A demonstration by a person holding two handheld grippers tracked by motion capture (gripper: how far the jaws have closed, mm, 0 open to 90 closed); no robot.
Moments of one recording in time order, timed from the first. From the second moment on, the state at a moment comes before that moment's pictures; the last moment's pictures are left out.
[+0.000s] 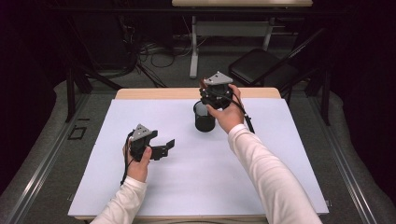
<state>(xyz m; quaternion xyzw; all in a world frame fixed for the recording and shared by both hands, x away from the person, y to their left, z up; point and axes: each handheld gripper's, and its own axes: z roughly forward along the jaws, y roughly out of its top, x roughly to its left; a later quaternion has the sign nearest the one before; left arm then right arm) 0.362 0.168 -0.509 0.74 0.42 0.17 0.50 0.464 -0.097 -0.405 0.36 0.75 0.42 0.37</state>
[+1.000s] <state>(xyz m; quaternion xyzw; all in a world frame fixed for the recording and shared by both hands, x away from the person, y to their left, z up) 0.362 0.170 -0.508 0.74 0.42 0.17 0.50 0.451 -0.066 -0.414 0.30 0.77 0.38 0.41</state>
